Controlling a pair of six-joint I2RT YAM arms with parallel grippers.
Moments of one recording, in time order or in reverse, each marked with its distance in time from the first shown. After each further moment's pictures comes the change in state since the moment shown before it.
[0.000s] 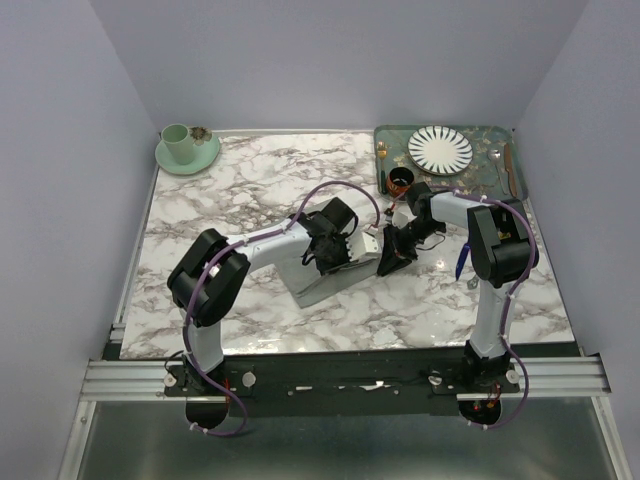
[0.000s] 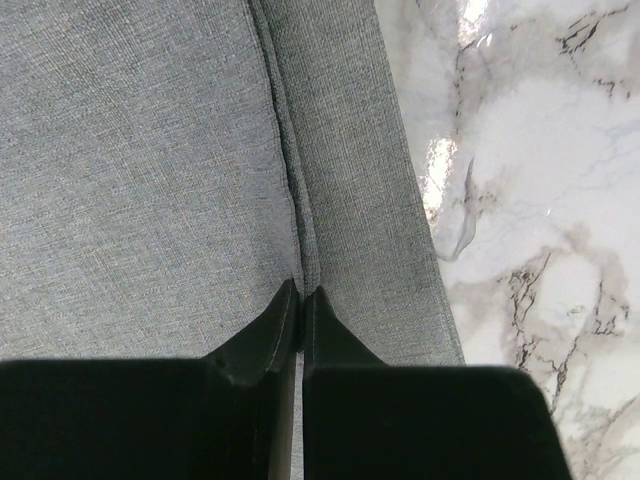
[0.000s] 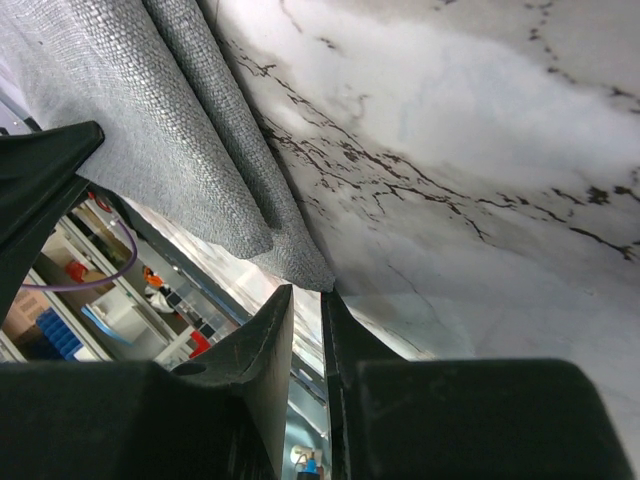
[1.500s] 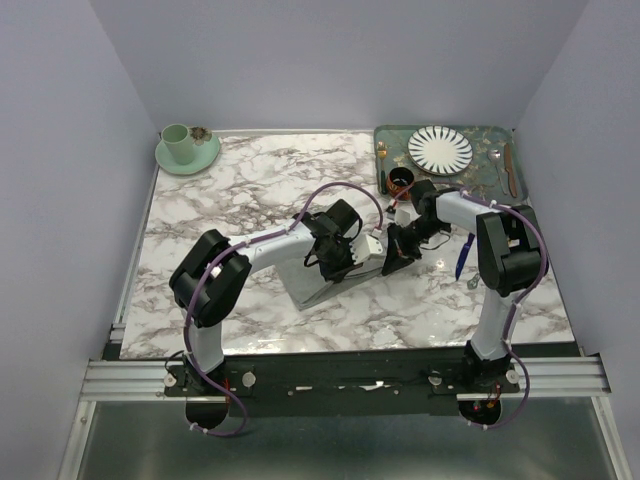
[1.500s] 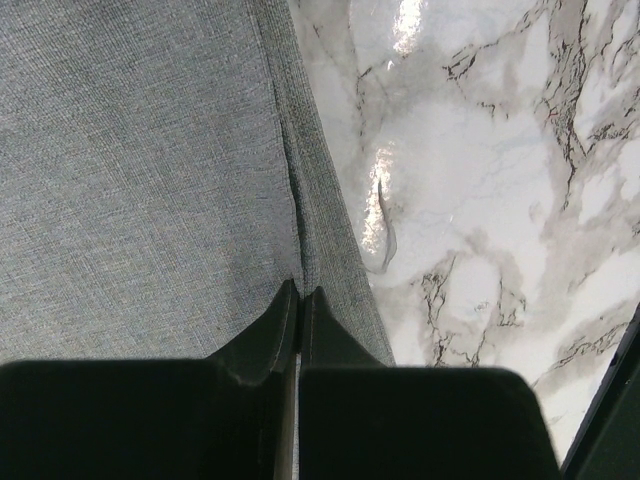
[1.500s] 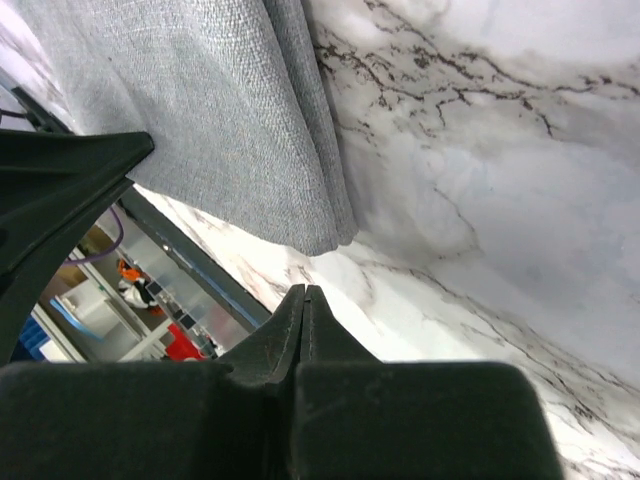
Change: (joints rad) left arm -0.026 0.006 0.038 -0.080 0.098 -0.074; right arm -0.012 -0.092 -0.023 -0.058 0.007 -0.070
